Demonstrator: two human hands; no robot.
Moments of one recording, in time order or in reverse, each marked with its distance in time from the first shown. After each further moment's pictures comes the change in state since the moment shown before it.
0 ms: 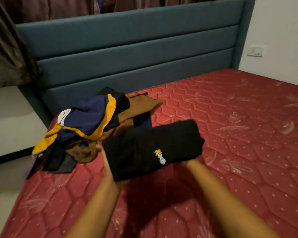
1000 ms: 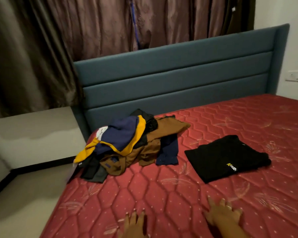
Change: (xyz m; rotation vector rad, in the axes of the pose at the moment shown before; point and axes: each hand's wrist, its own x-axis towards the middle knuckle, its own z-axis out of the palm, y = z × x) left_hand -0.103 -0.051 -0.058 2.201 0.415 -0.387; right_hand 0.003 0.195 0.023 -0.989 -0.817 -0.526
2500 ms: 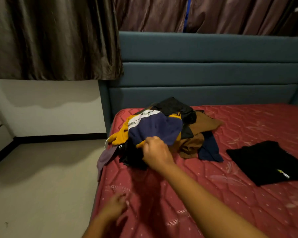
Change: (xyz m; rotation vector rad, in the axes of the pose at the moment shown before) left_hand 0.050 -0.296 -0.054 -1.138 -0.251 -0.357; right_hand -0.141 -0.434 -0.100 0.405 0.505 -0.722
